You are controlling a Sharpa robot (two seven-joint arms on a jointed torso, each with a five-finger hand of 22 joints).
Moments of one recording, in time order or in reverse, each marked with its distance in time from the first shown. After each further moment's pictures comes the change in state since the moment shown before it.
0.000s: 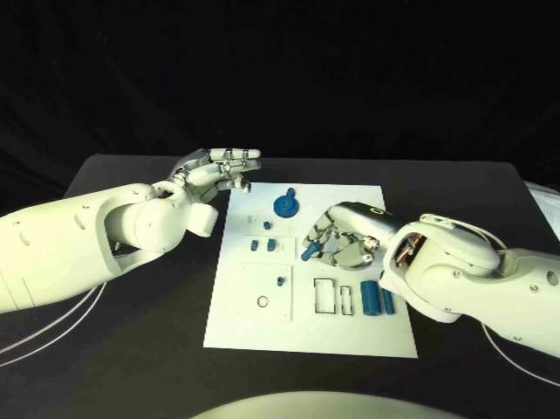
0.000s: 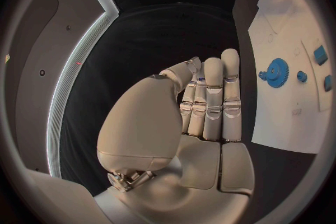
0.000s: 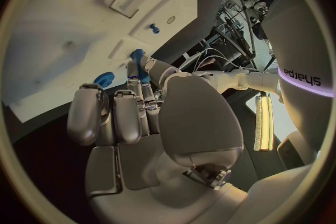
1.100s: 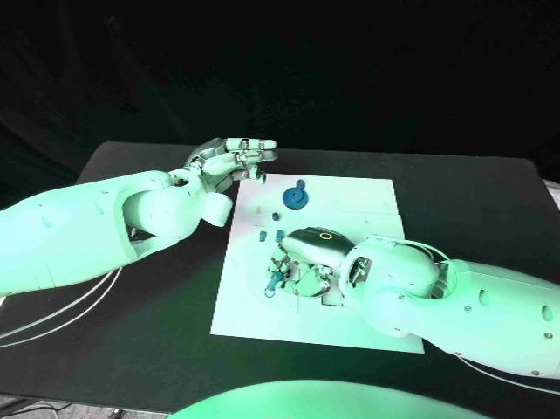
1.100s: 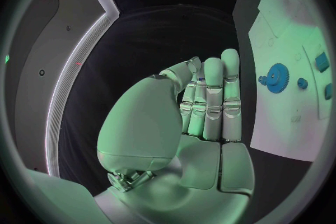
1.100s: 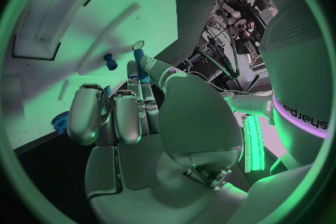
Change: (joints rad) left arm 0.000 0.015 0.000 0.000 -0.002 0.000 -0.001; left_hand -0.004 0.004 -0.003 -0.003 0.000 0.000 0.000 0.000 0.000 0.000 0.000 0.000 0.001 -0.001 0.001 0.000 -0.001 0.000 0.000 0.000 0.000 0.000; right arm -0.069 0.202 -0.021 -0.079 -0.140 0.108 0.027; right_hand 0.000 0.000 0.000 0.000 0.004 0.000 0.005 0.000 -0.001 0.001 0.002 0.000 -0.001 0.000 0.000 0.000 -0.004 0.000 -0.004 -0.003 0.000 -0.005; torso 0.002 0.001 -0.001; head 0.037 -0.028
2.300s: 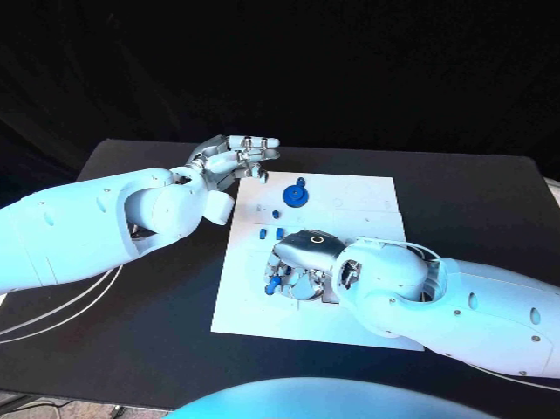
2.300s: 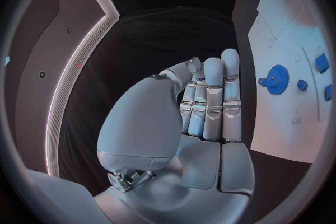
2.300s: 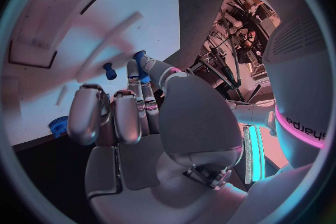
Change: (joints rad) left arm 0.000 0.005 0.000 -0.002 -0.019 0.006 -0.002; left_hand 0.000 0.000 0.000 0.000 0.000 0.000 0.000 0.000 0.000 0.000 0.000 0.000 0.000 0.000 0.000 0.000 0.000 0.000 0.000 0.000 0.000 0.000; right arm -0.010 0.035 0.000 -0.009 -0.068 0.066 -0.043; right_hand -0.002 -0.002 -0.001 -0.001 0.003 -0.001 -0.001 0.000 0.000 0.002 0.002 -0.003 0.002 0.000 0.000 0.000 -0.001 0.000 0.000 0.000 0.000 0.000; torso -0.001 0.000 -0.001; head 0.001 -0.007
